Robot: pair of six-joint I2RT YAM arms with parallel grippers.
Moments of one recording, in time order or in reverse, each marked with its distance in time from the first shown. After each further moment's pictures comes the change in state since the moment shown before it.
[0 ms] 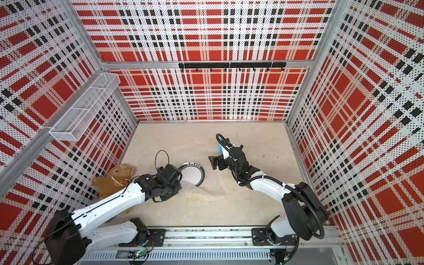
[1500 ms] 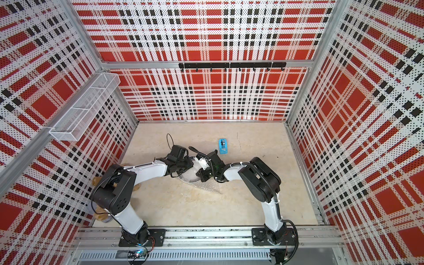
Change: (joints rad) left arm 0.250 0.507 0.130 0.637 0.195 0.262; right arm 0.126 0.578 0.304 -0.100 -0.299 -0.022
